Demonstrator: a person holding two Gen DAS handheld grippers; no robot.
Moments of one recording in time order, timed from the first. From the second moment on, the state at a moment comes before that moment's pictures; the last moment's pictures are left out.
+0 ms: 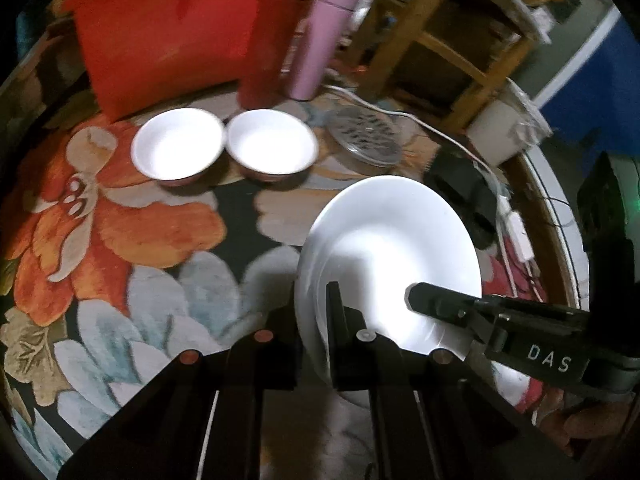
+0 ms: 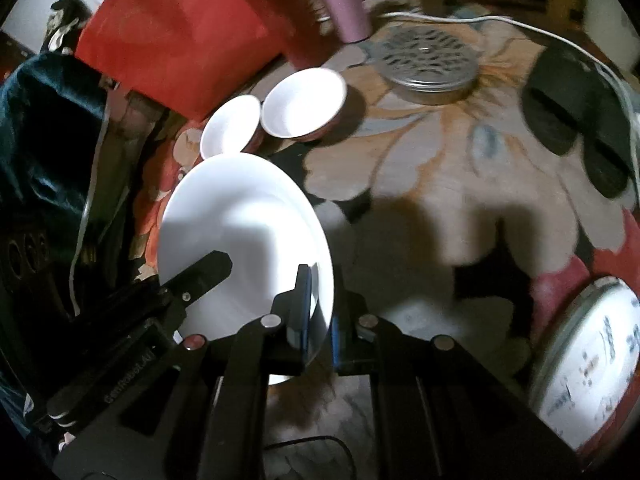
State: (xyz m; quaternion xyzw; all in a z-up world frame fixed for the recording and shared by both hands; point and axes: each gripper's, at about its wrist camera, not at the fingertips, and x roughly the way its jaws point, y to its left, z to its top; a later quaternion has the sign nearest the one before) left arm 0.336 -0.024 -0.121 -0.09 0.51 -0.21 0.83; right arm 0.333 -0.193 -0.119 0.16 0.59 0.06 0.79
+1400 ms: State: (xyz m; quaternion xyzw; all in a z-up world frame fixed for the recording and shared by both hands) left arm 0.251 -0.262 -0.128 0.02 0.52 -0.38 0.77; right arm 0.195 -0.391 -0.104 0.22 0.58 -0.09 0.78
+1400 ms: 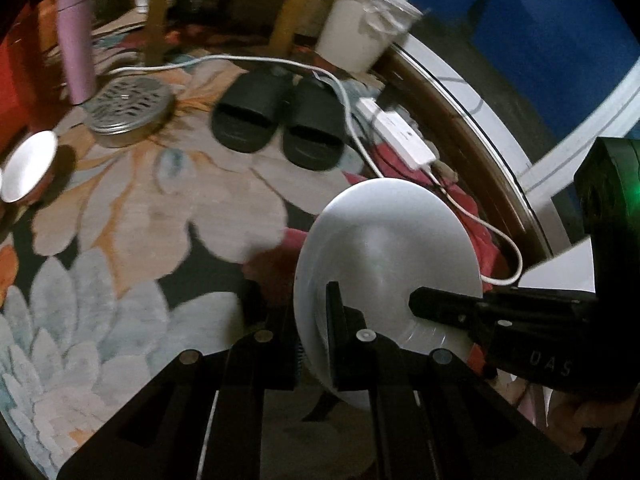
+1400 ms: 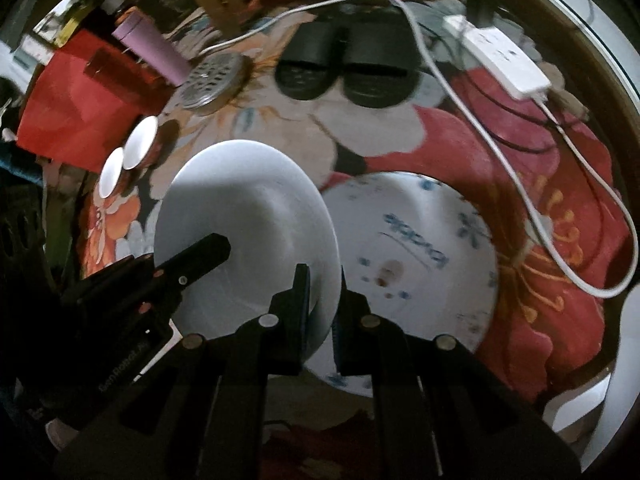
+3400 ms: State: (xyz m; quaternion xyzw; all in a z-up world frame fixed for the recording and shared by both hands) left arm 0.263 -0.249 -0.155 0.03 0.54 -0.36 0.76; right arm 0.158 -0.441 -0.130 0.25 0.58 -0.18 0.75
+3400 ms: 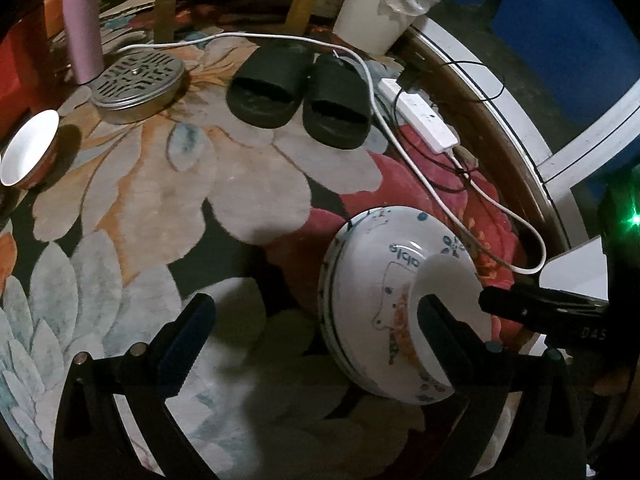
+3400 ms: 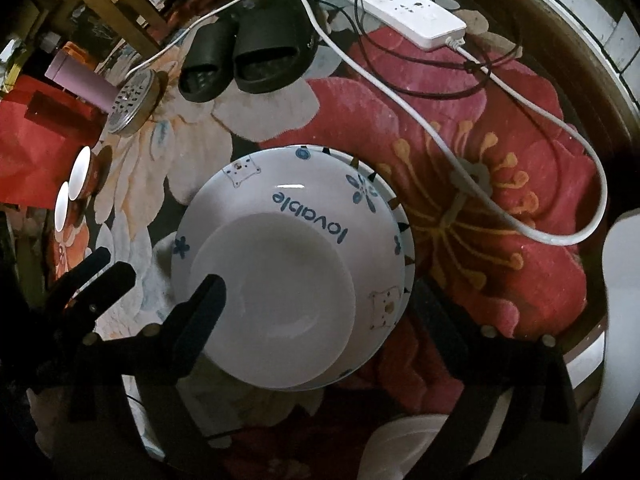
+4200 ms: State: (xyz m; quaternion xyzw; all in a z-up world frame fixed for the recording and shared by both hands) left arm 0.271 -0.222 -0.160 0.02 0.55 -0.34 0.77; right arm 0.169 -0.422 -0.132 0.24 0.58 -0.18 0.76
